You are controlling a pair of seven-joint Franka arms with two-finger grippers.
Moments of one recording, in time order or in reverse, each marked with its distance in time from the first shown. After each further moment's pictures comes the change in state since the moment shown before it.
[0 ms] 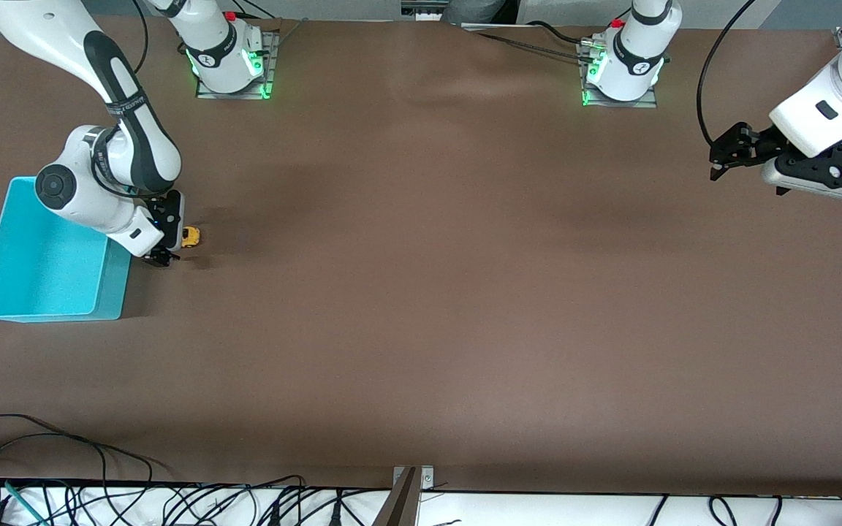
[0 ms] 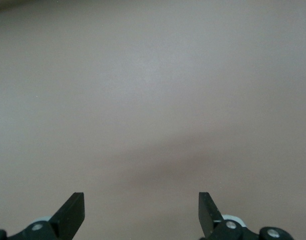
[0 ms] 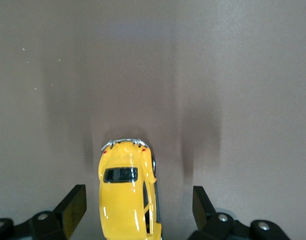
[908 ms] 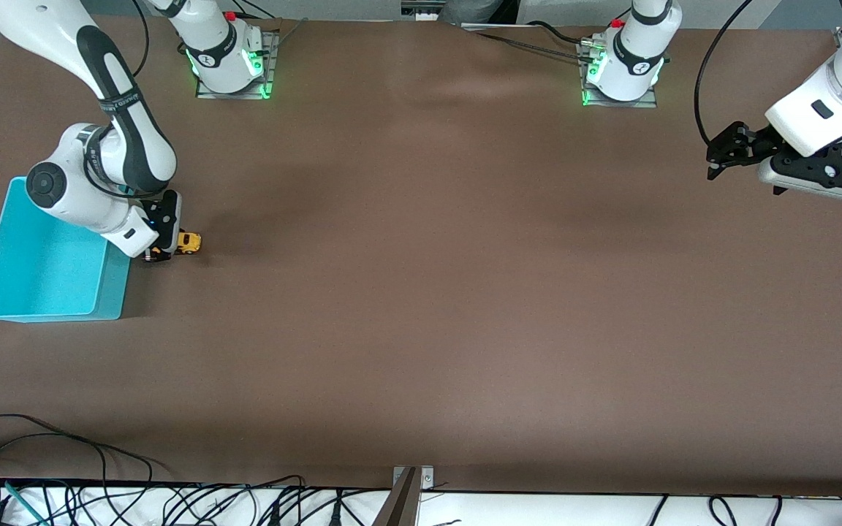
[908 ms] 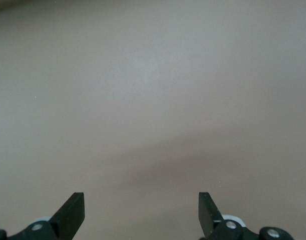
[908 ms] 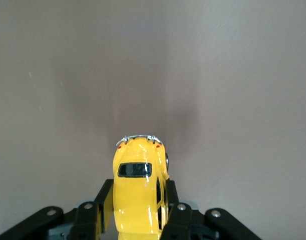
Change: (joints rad) left arm -0.006 0.000 0.000 0.000 0.000 -0.002 0.000; right arm 0.000 -0.046 0.023 0.039 0.067 -0.088 0.012
